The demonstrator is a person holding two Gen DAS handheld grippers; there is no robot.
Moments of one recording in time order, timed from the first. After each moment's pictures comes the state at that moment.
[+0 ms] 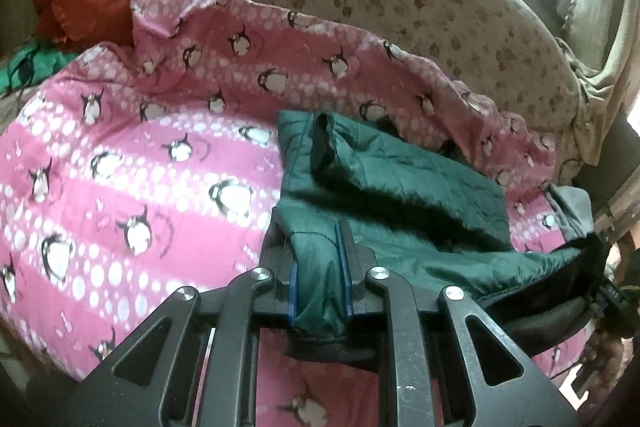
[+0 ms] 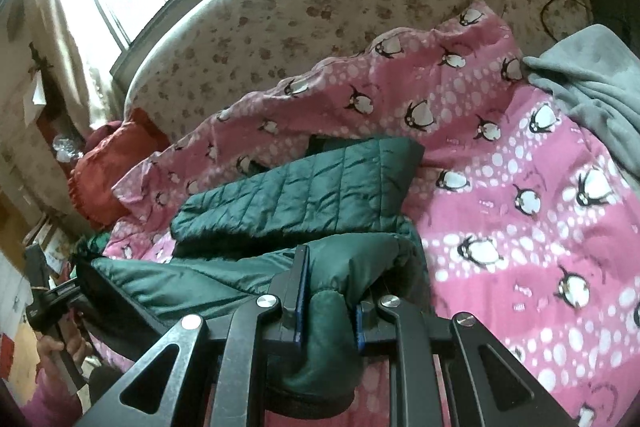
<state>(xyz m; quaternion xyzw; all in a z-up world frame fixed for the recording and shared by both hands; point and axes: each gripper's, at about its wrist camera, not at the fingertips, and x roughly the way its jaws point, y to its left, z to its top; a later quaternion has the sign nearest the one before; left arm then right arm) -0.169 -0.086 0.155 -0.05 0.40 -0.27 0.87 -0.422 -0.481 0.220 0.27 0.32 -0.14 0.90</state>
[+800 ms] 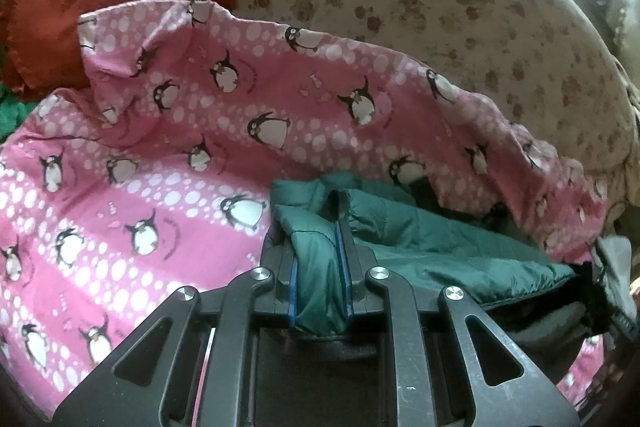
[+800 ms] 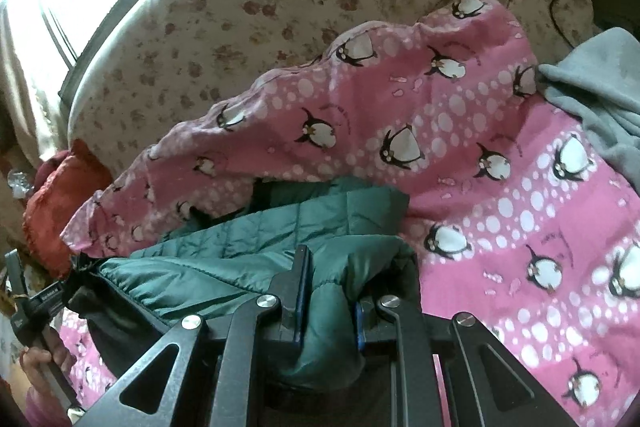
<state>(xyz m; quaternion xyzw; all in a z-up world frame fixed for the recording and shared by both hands) -0.040 -0.175 0.153 -0.04 0.41 -0.21 0.89 -0.316 -0.565 0.200 0.29 0.34 -0.20 0.87</state>
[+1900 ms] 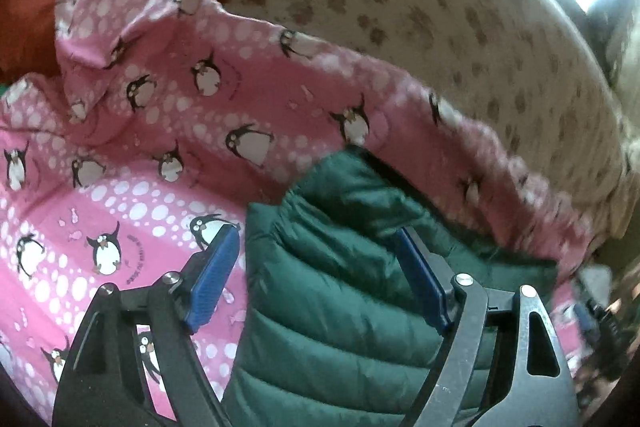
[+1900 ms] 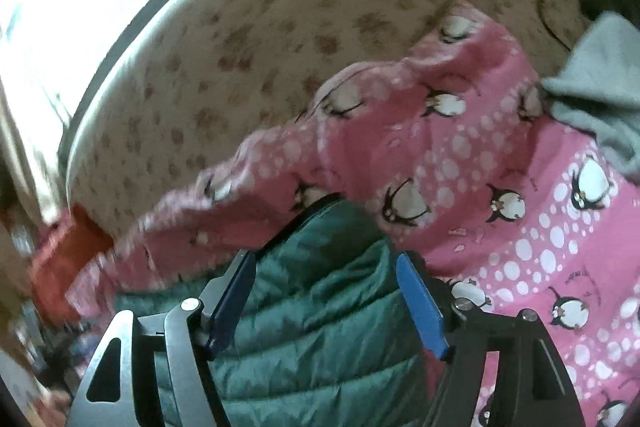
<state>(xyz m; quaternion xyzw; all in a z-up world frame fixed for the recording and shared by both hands) -0.015 -0.188 0.144 -0.08 0.40 -0.23 0.88 -0.283 -0.582 0.202 0.30 0.28 -0.22 0.88</state>
